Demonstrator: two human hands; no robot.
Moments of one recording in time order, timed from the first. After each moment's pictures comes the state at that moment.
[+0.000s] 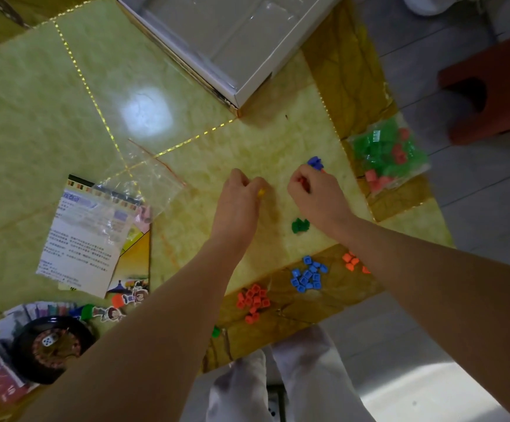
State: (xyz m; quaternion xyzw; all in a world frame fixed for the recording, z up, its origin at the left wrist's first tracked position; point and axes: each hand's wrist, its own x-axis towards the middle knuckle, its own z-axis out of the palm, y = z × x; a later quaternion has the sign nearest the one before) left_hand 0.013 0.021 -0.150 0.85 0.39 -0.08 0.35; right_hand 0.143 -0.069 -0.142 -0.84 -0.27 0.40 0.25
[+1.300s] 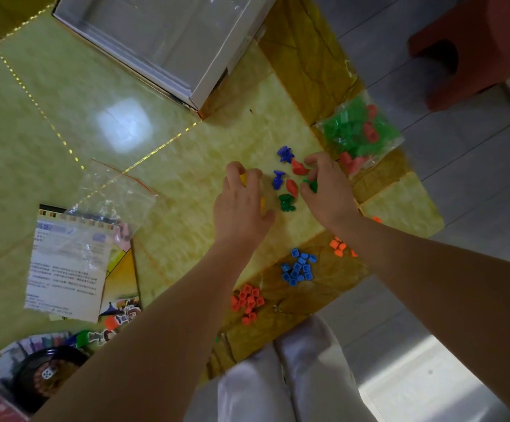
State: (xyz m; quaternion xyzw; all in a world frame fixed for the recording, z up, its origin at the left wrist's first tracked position) left_hand 0.038 -0.006 -0.151 0.90 0.34 -0.13 0.24; right_hand 0.163 -0.112 -0.161 -0.90 -0.25 0.30 0.20
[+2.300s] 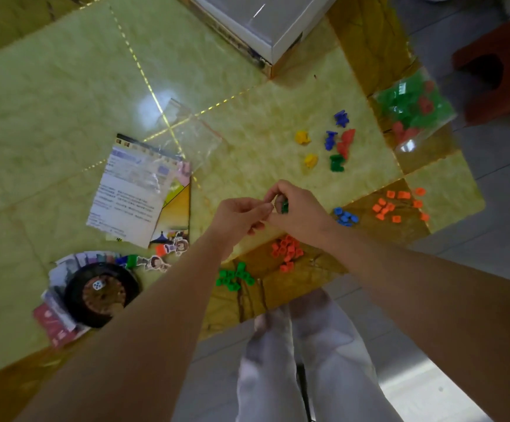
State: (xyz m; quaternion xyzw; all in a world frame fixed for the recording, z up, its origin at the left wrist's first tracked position) left_hand -0.107 -0.003 -0.124 0.49 0.52 -0.08 0.69; right_hand 0.015 -0.097 -0.118 -0.75 -0.33 0.50 0.28
